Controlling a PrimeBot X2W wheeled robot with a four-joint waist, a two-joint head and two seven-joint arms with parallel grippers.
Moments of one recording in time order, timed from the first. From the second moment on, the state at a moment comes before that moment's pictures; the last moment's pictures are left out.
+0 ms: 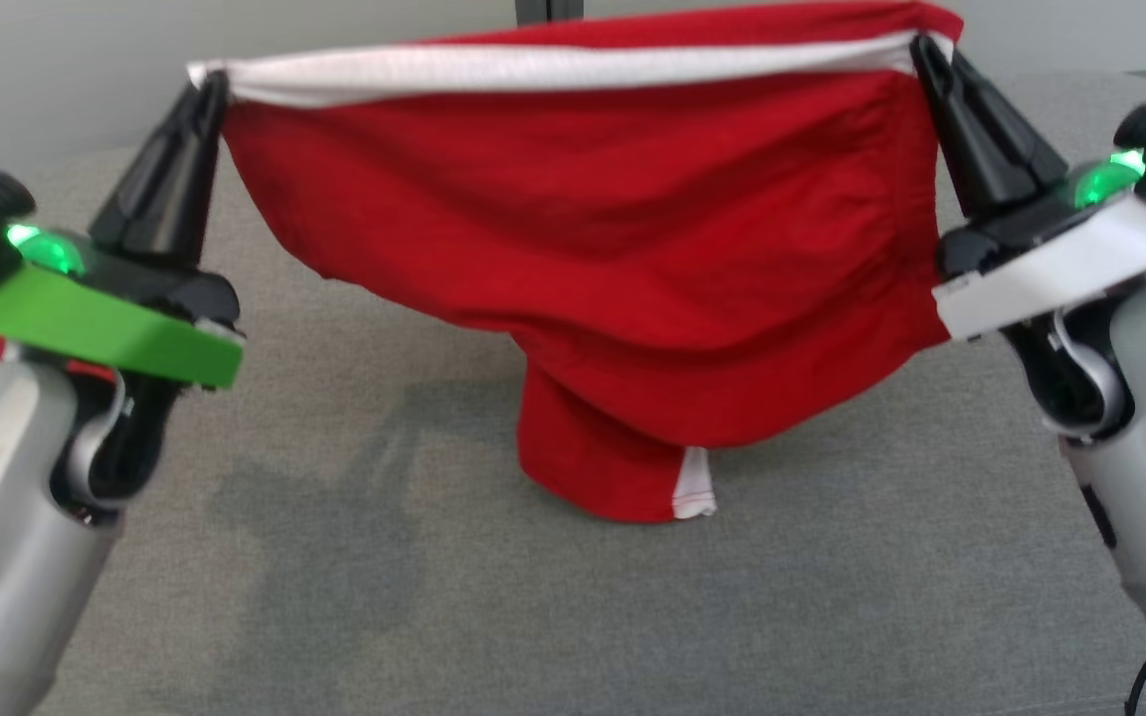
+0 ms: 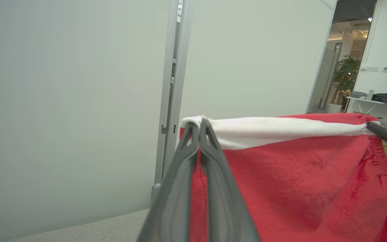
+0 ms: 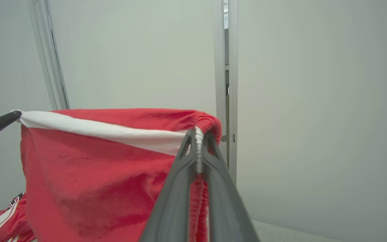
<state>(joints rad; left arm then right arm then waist) -0.64 0.53 -0.51 0.13 -0.90 -0.13 -0.24 -0.62 -0.33 0.25 0.09 0.58 0.13 -0.12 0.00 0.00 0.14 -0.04</state>
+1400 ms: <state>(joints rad) -0.01 0.10 -0.12 0.38 -0.54 -0.13 -0.26 -0.10 -0.30 0.41 0.28 0.49 0.13 -0.26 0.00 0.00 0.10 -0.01</state>
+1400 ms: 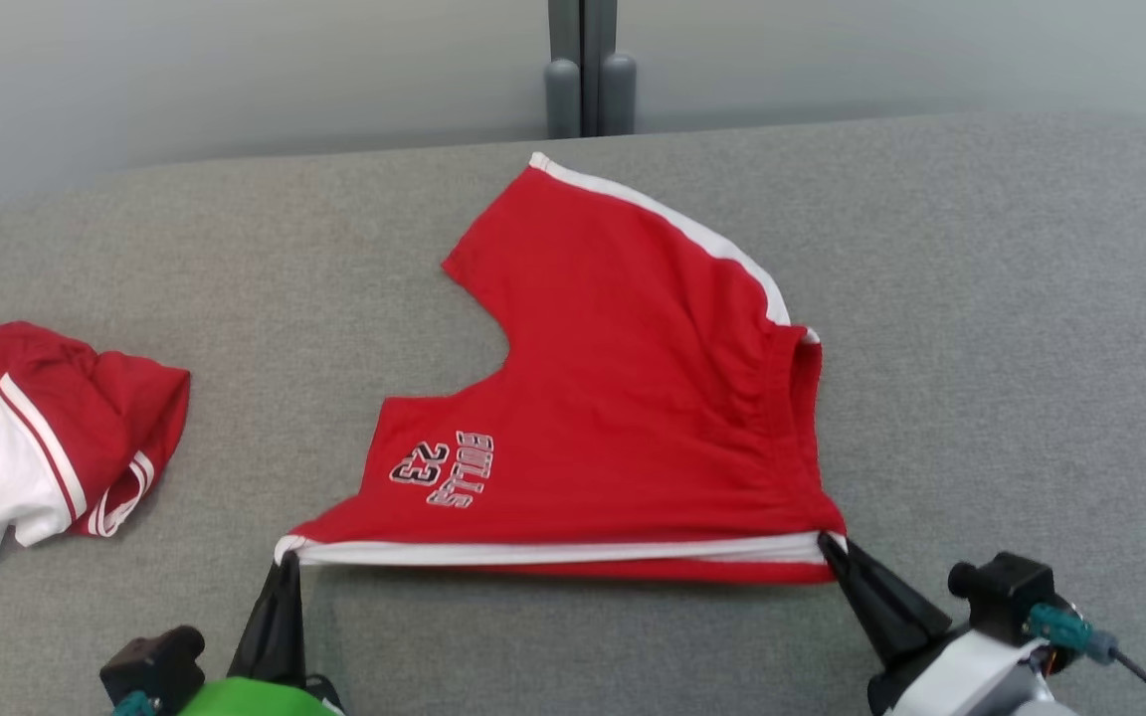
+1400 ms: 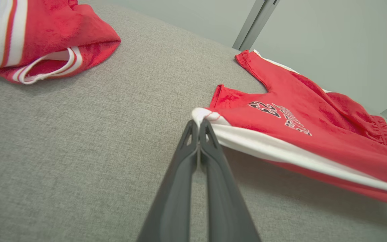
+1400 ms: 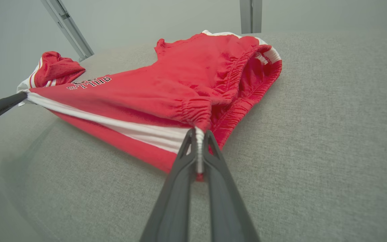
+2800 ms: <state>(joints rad) -0.97 0.27 -0.45 0.72 -0.45 -0.13 -0.26 -0.47 -0.06 0.35 0.20 0.69 0.13 -0.26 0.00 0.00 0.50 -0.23</state>
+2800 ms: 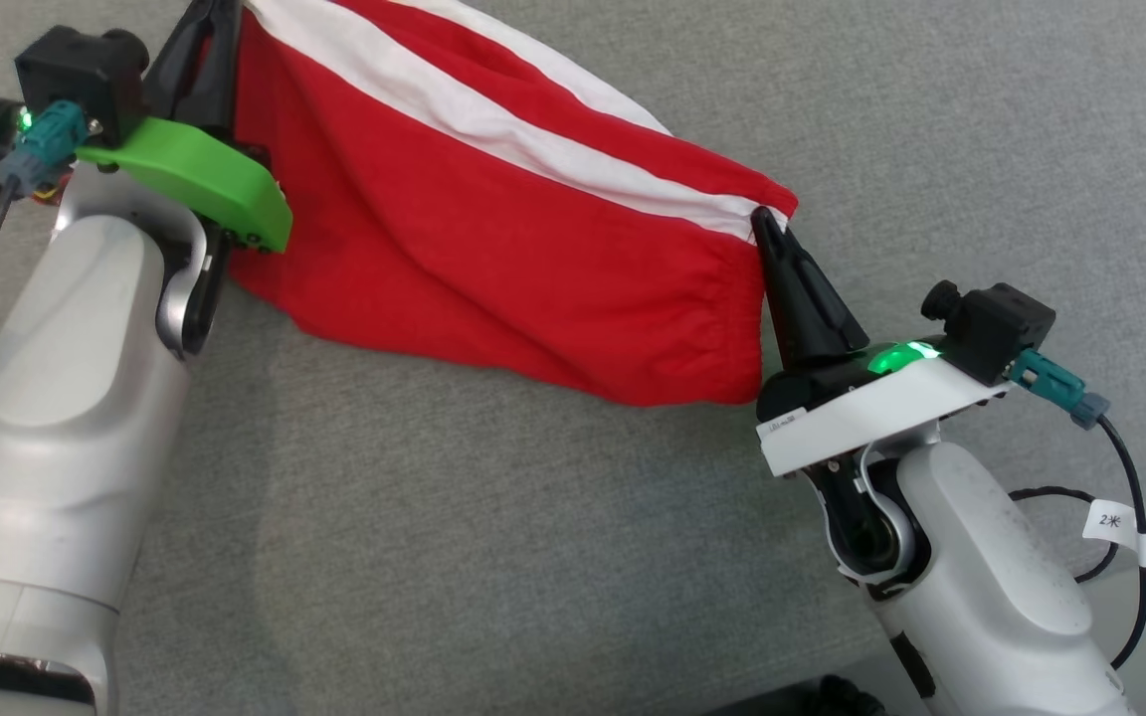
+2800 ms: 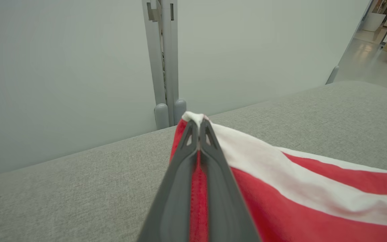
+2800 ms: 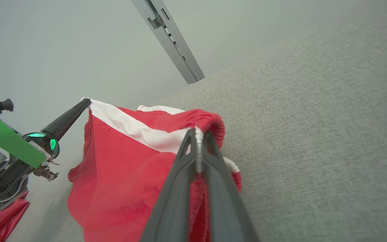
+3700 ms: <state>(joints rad) -1.02 0.26 -0.40 0.89 -0.40 -0.13 -0.26 -0.46 -0.05 0.24 0.19 0.62 0.13 -0.26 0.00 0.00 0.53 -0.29</state>
